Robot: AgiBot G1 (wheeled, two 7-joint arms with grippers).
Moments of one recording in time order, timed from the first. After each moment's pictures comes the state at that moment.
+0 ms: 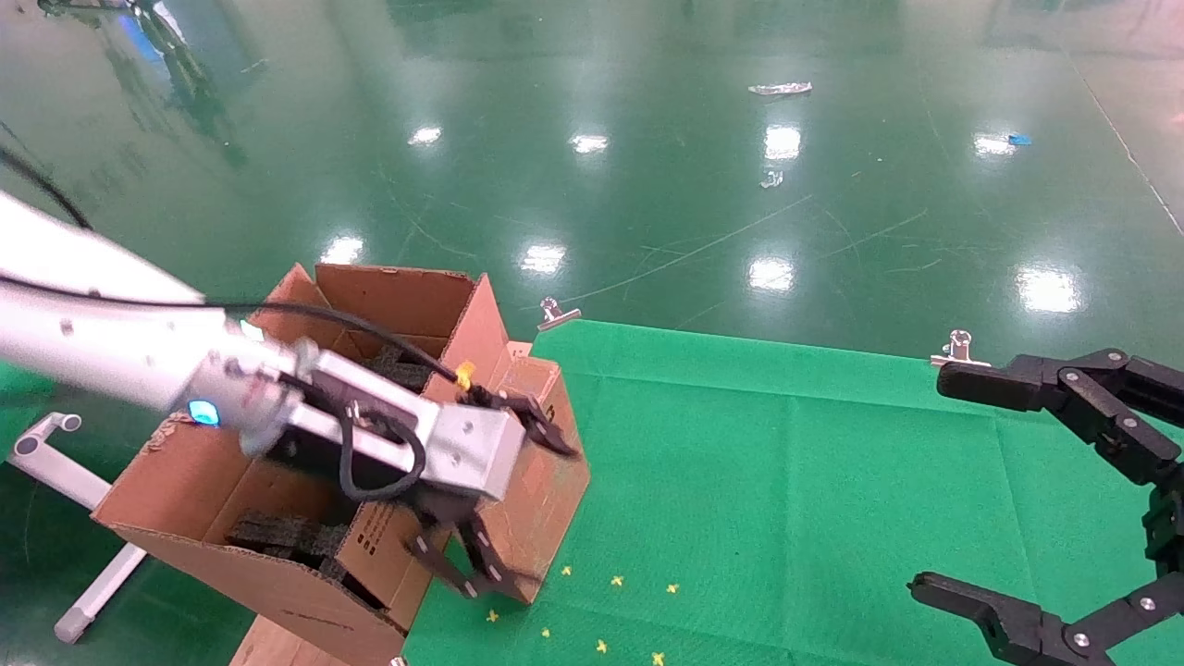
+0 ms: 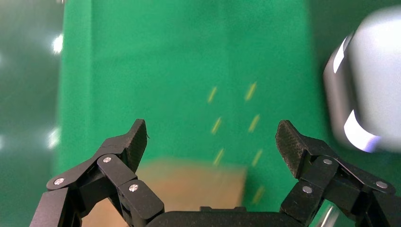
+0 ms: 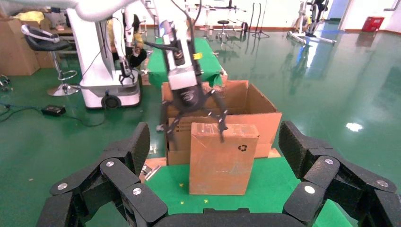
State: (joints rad) left arm -1.59 0.68 0.79 -1.30 1.41 1.60 -0.20; right arm 1.08 -0.61 -0.28 1.28 -0.73 -1.50 0.19
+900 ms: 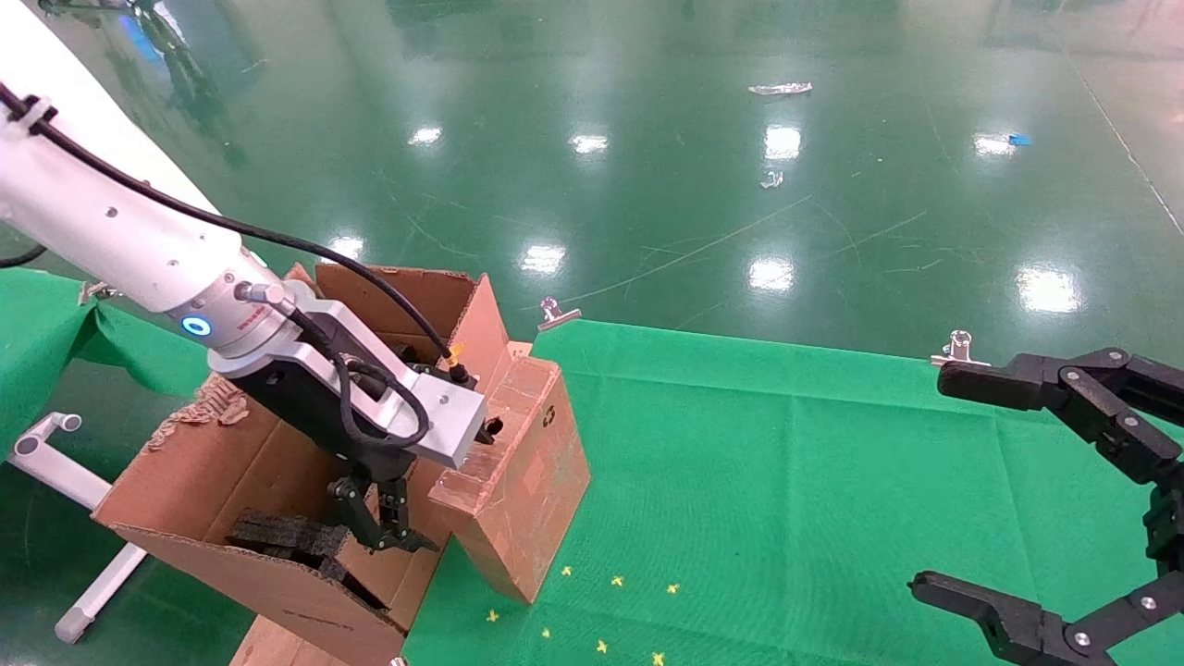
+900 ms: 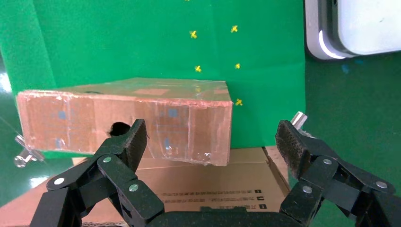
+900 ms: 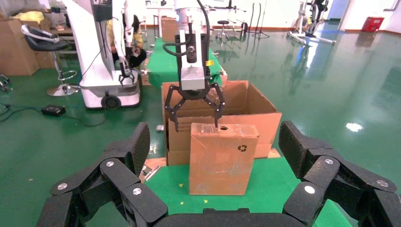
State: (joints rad) left arm -2.05 0.78 1.44 -1.03 1.33 1.58 -0.20; right arm 1.08 -0.61 -0.28 1.28 -0.73 -1.49 0.19
